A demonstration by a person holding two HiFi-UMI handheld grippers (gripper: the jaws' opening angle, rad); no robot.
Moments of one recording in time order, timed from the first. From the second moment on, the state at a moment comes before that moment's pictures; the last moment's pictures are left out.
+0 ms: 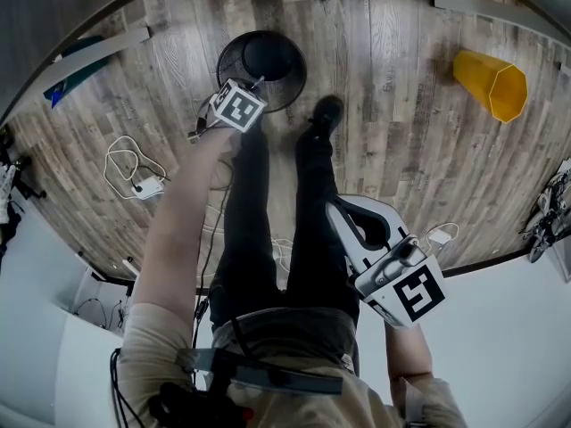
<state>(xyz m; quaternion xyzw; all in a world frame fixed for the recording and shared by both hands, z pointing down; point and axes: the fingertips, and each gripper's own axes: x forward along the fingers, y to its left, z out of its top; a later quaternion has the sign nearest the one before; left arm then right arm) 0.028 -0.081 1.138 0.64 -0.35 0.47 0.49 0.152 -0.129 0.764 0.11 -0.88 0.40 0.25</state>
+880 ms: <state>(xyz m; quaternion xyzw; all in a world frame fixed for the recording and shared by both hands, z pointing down) 0.013 -0.073 1.096 0.67 -0.36 0.42 0.50 0.124 -0.108 0.748 0.09 -0.89 0.37 0.26</state>
